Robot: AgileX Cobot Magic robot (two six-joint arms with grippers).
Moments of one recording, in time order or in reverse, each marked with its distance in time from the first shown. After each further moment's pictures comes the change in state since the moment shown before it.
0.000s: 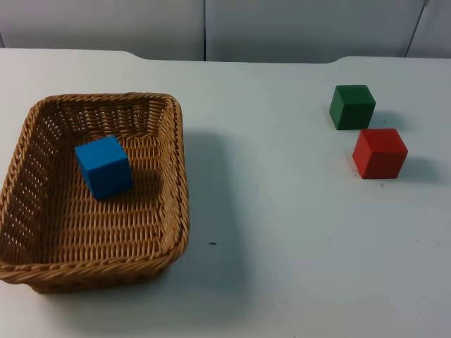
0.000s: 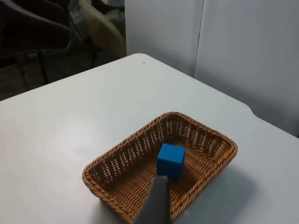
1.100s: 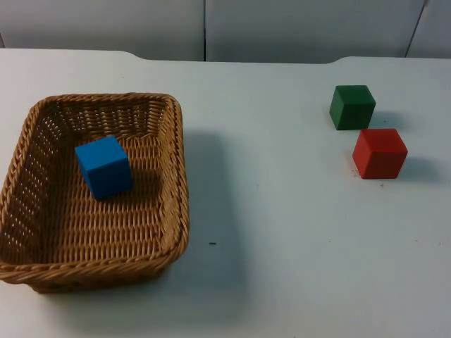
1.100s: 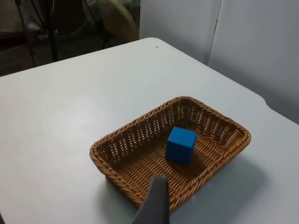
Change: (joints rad) right arm 0.000 0.000 0.107 -0.030 -0.071 0.033; left arm 0.000 -0.556 0.067 0.666 0.528 -0.588
